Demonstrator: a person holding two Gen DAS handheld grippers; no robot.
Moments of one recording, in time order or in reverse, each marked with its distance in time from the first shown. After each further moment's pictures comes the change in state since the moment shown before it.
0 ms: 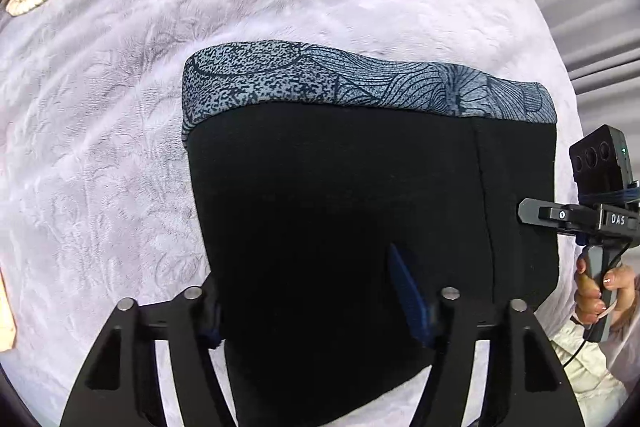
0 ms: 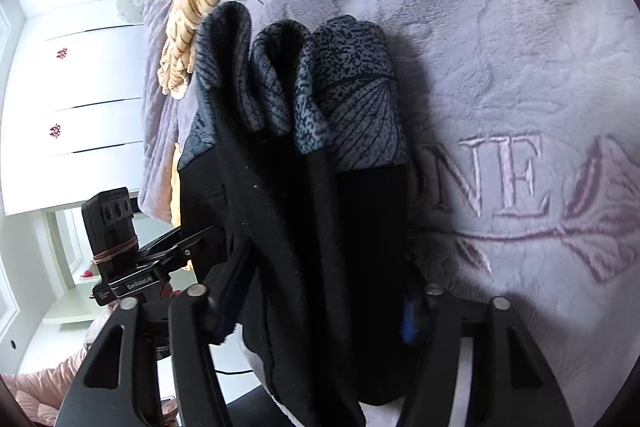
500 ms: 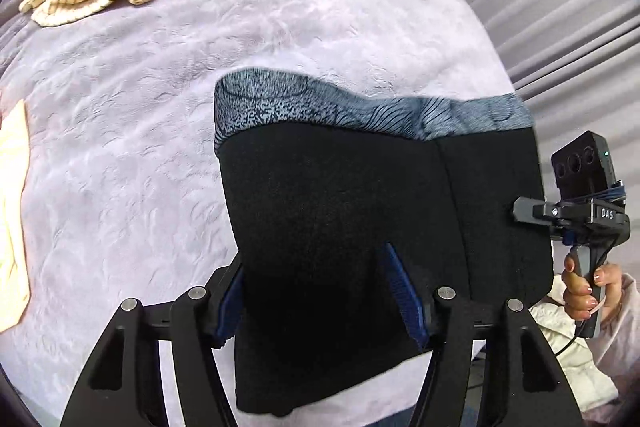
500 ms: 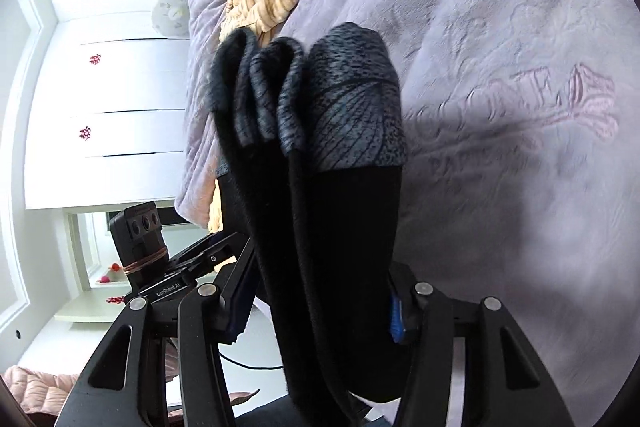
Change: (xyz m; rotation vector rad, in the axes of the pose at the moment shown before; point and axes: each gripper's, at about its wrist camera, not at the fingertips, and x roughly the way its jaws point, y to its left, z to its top) left arm -0.099 0.033 -0.081 0.058 -0.134 -0.110; right arm -0.031 0.078 -0.069 -0.029 -0.096 0.075
